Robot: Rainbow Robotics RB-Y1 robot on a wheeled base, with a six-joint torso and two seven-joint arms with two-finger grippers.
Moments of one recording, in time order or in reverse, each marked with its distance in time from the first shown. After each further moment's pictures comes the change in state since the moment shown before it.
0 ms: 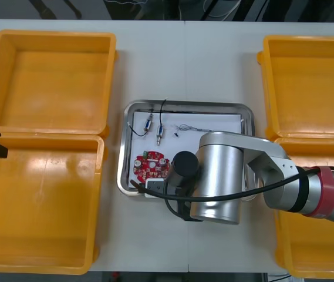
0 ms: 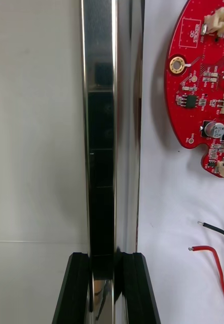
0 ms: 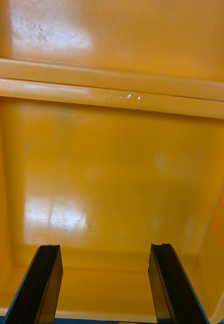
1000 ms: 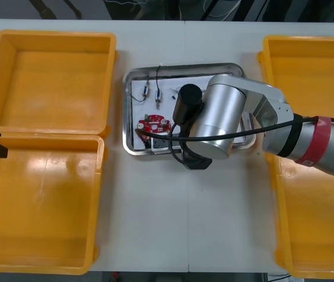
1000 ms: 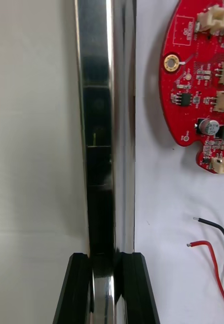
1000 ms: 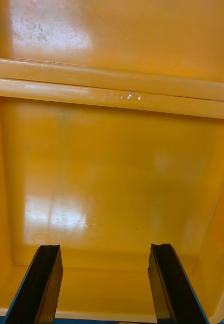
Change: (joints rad) right arm -0.189 0.000 -0.075 0.309 -0.121 -0.131 0.287; left arm 0.000 0.000 0.000 0.000 0.000 0.000 0.000
